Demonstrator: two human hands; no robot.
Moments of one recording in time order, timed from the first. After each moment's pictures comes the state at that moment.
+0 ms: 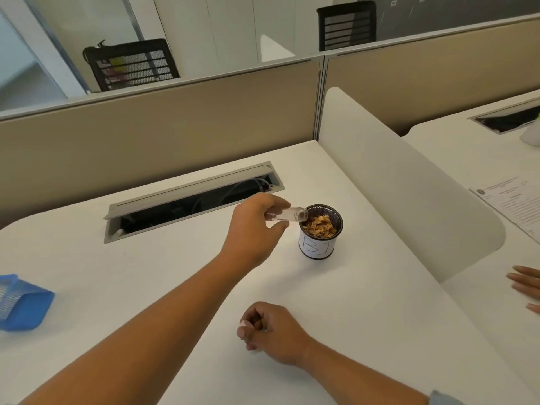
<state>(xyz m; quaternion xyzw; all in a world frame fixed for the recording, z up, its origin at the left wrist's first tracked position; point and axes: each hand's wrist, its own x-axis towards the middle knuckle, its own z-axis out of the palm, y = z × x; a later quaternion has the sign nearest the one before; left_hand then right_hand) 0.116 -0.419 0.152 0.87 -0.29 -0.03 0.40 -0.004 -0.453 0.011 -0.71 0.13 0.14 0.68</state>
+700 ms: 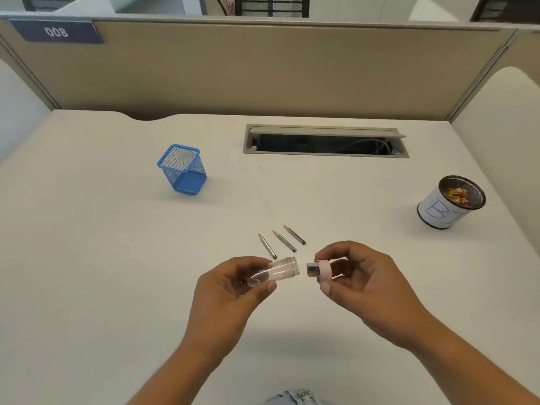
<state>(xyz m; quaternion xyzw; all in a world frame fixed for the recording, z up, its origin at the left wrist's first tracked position) -0.061 -0.102 0.134 0.73 0.08 -0.09 0.67 -0.072 -0.317 0.155 -0.72 0.04 0.11 0.69</state>
